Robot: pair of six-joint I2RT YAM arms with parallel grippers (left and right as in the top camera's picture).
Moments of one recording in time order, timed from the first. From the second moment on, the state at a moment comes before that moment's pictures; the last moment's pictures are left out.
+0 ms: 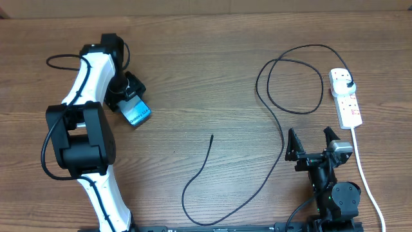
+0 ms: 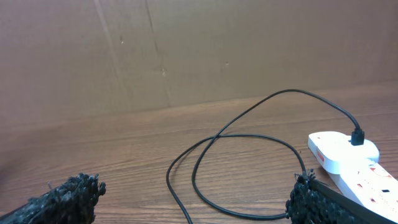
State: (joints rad) left arm 0.06 2.16 1.73 -1.15 -0.01 -0.67; right arm 0.08 0.01 0.02 -0.03 -0.01 0.17
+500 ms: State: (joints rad) left arm -0.02 2.16 1.86 -1.20 0.22 -0.67; right arm 0.08 0.01 0.02 -0.03 -0.01 0.17
